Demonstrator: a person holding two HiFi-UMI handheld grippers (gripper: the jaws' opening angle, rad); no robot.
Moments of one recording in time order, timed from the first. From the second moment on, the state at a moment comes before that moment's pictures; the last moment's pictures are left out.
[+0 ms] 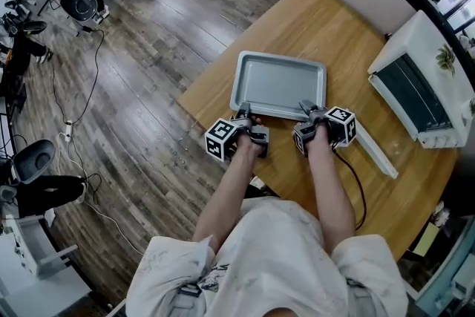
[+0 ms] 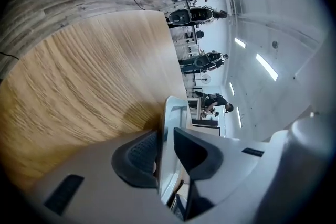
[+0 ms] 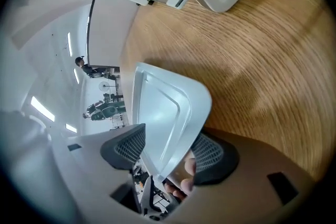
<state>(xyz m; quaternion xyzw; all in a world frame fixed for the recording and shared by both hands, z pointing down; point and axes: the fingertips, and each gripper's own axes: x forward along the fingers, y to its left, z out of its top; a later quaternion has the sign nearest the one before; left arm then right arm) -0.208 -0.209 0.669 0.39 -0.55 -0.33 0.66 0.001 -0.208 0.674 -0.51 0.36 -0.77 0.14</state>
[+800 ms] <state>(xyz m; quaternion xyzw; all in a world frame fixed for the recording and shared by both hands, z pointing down) -0.183 -0.218 0.655 0.41 -0.53 -0.28 0.69 -0.012 -0.178 0.656 -0.48 0.34 -0.80 0.14</state>
